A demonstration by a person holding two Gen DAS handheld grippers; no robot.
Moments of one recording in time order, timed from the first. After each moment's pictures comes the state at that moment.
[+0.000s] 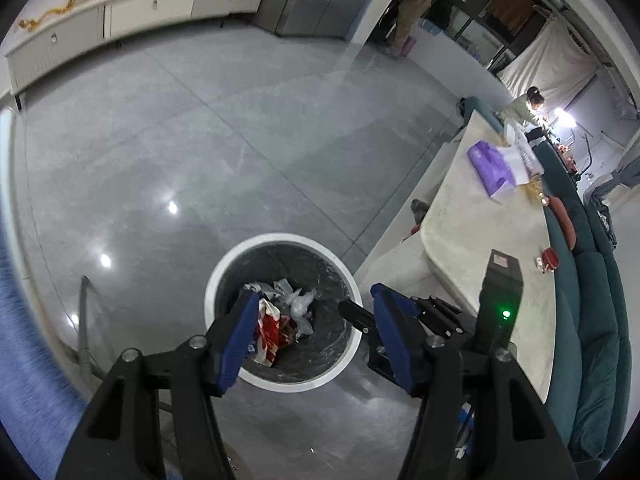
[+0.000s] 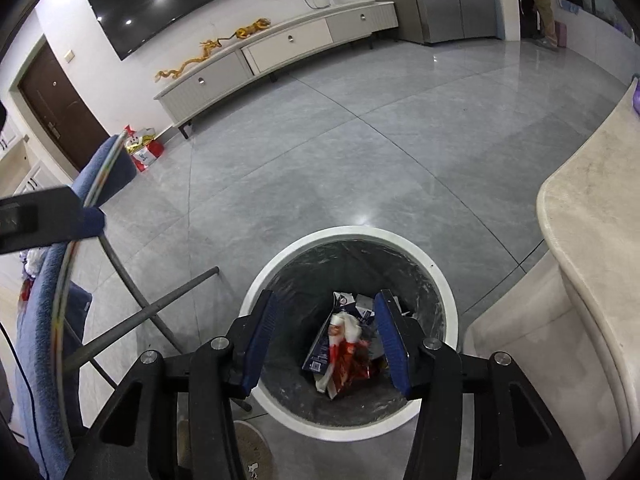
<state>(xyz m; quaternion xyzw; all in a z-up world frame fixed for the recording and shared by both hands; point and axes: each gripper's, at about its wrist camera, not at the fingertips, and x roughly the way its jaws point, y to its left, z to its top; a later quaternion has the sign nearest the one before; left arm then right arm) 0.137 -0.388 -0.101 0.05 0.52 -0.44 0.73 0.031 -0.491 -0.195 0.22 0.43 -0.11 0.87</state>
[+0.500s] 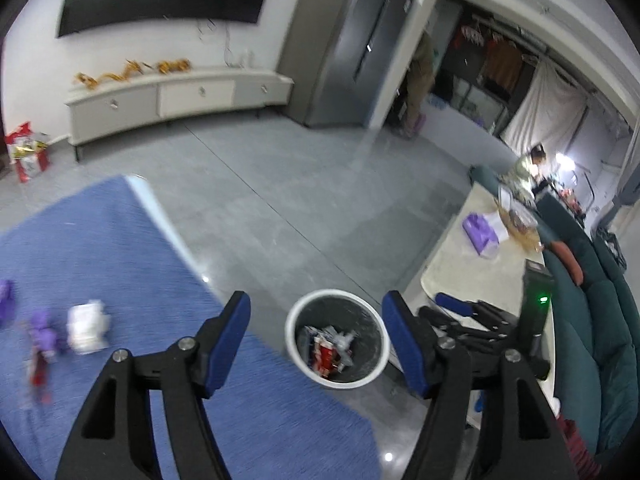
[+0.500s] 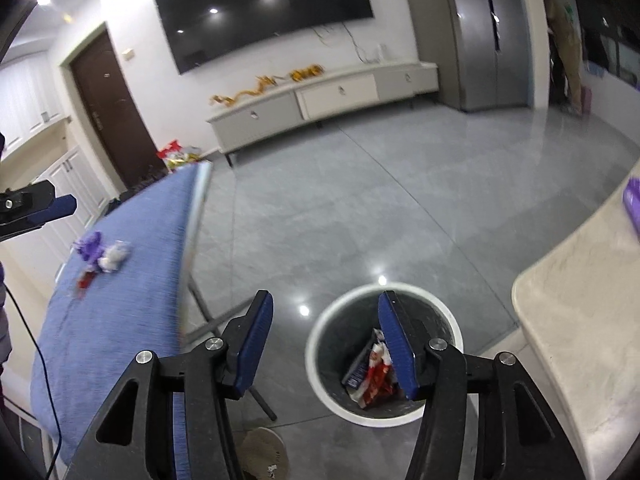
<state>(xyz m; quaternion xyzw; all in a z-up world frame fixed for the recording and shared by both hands) 0.109 -0.201 0.032 0.01 0.38 -0.40 0.83 -0.009 -0.425 -0.069 0.15 0.35 -0.07 0.92</state>
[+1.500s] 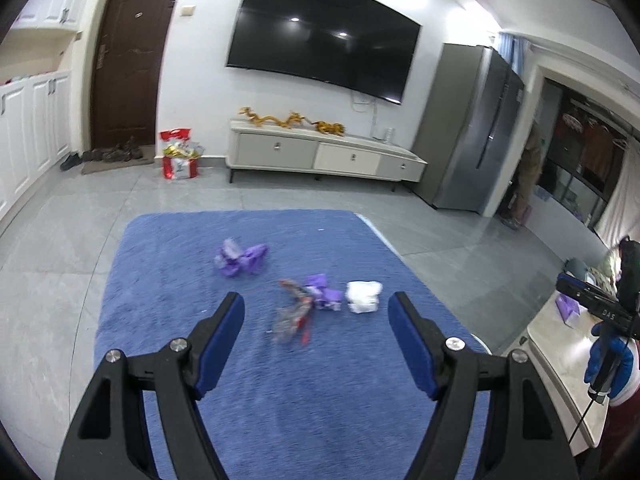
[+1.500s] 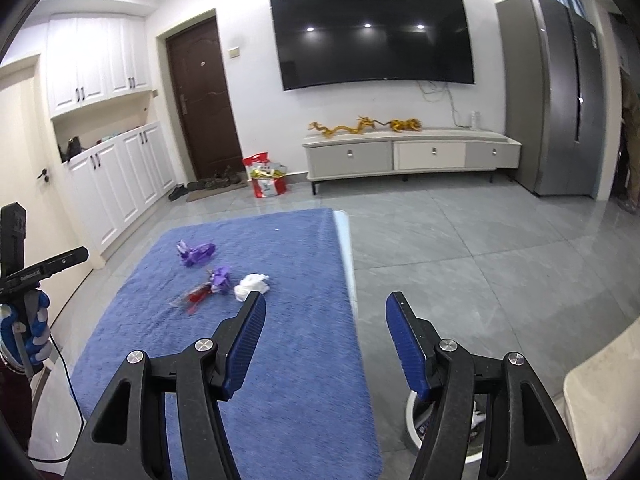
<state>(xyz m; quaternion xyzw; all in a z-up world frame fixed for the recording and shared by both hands) 0.074 0.126 0.040 -0.07 0.31 -0.18 0.93 0.008 -0.261 0.043 0.05 0.29 0.05 0.95</state>
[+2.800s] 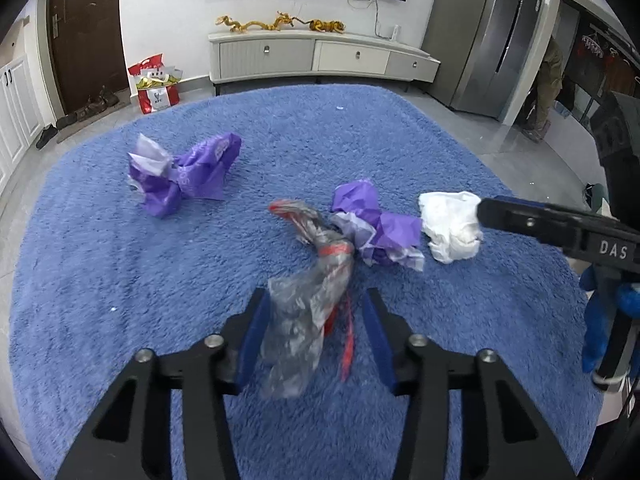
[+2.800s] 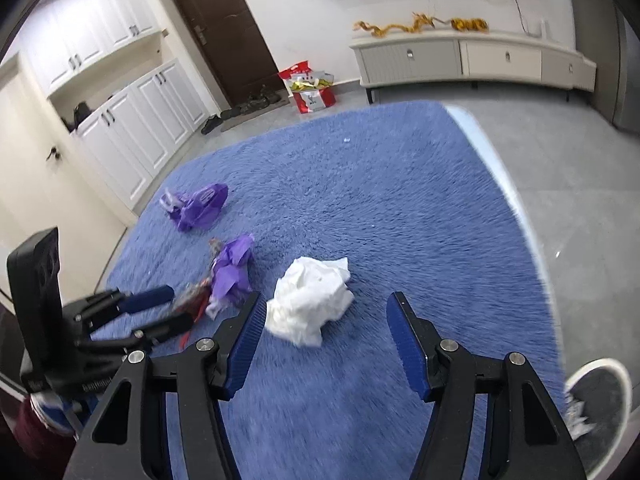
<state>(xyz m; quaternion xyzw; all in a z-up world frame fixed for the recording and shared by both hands) 0.230 0.040 -0.128 0.03 0.45 -0.19 0.87 0.237 -0.150 -0.108 0.11 0.44 0.14 0.88</state>
